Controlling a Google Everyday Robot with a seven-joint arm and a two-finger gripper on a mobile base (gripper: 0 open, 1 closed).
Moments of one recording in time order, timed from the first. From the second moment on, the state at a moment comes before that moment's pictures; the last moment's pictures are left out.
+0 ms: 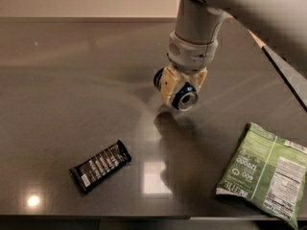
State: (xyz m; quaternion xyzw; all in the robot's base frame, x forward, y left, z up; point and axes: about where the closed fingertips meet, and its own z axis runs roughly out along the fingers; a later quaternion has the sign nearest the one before) arm 0.508 -0.069 0.889 -0.97 -0.25 -0.01 0.06
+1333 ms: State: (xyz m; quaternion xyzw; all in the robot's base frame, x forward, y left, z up) arm 0.525 -0.052 0.912 -0.99 -0.03 -0.02 0.10
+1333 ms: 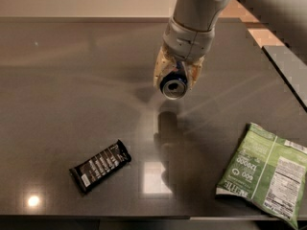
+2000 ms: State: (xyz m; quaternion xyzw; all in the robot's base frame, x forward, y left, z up) arm 0.545 -0.067 0.917 -0.99 0.02 0.03 0.16
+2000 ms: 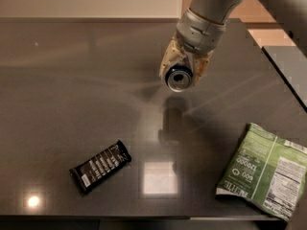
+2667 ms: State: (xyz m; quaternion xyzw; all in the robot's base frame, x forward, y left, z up) arm 0.575 -0.064 0.965 -0.96 0.10 0.03 0.25
